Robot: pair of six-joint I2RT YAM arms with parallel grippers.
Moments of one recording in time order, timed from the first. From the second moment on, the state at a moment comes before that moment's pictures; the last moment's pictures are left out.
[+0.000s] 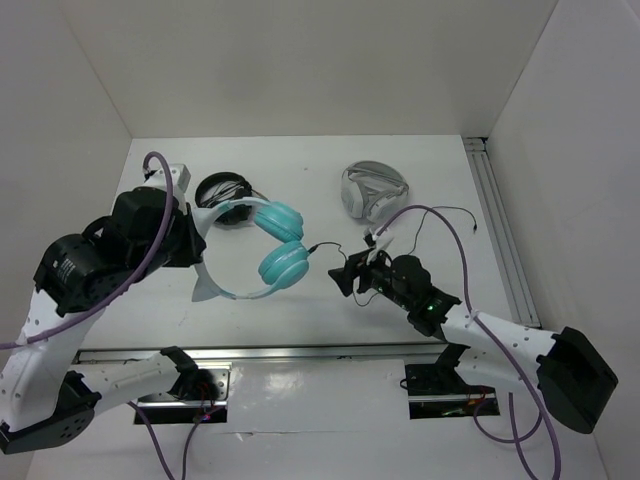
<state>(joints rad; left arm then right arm) -0.64 1.02 1.66 -1.38 -0.35 -0.51 0.78 0.97 0.37 0.41 0.01 0.24</state>
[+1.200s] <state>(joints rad) -0.64 0.99 1.67 -1.39 -0.44 -0.56 0.78 1.16 0.24 0.61 -0.06 0.30</state>
